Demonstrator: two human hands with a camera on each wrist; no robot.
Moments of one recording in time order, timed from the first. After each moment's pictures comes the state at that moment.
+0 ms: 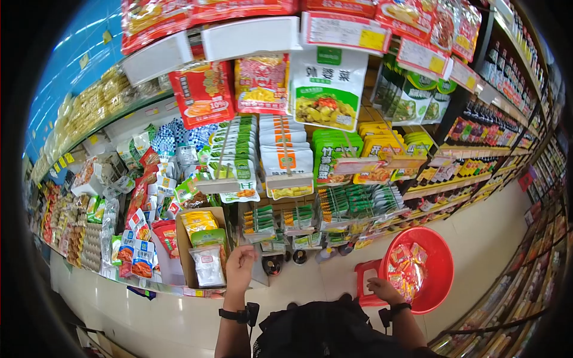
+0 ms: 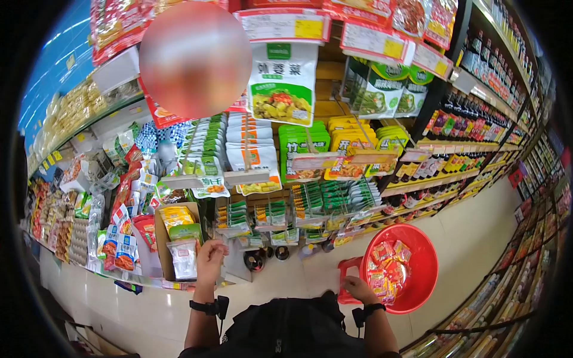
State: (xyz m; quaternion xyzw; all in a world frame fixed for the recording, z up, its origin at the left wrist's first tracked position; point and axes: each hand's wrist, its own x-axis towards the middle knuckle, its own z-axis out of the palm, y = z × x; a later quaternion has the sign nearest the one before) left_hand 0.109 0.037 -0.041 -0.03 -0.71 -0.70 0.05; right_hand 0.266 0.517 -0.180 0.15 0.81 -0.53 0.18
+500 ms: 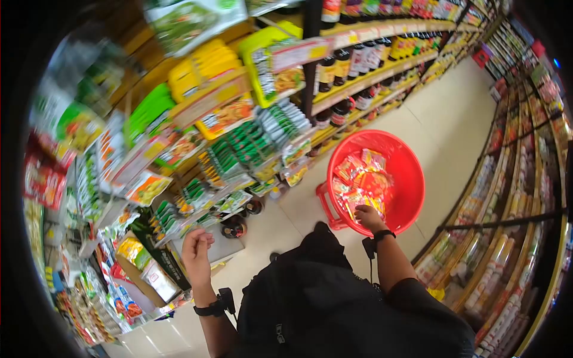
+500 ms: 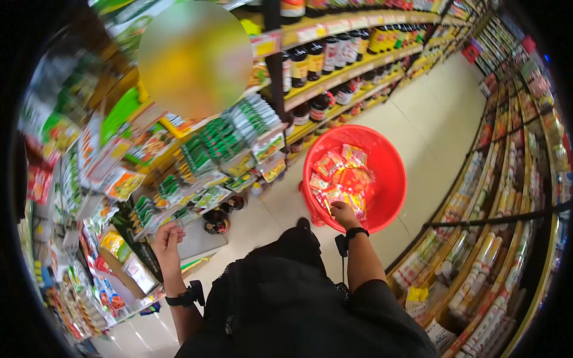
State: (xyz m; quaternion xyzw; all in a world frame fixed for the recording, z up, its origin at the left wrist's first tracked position) left_hand 0.105 0.183 -0.024 -0.05 -0.78 -0.62 -0.08; right_hand 0.331 0.654 -0.260 0.43 0.68 -0.59 0.05
